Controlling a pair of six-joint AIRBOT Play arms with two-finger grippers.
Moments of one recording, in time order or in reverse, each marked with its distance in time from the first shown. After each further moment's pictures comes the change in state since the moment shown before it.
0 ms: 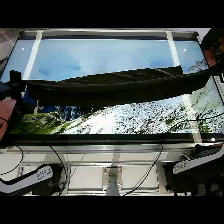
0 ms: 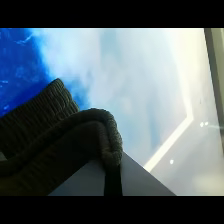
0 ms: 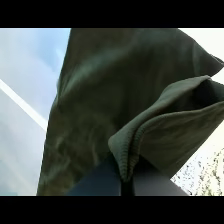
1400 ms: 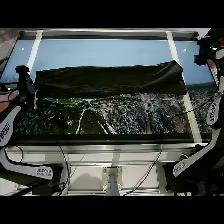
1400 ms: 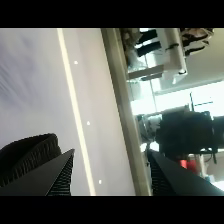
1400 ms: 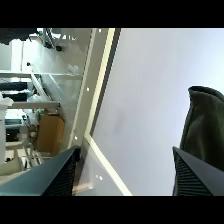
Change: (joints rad) left arm -0.187 -0.343 0.000 0.054 -0.936 -0.327; right arm 0.193 -0.181 0.001 0.021 -0.774 0.200
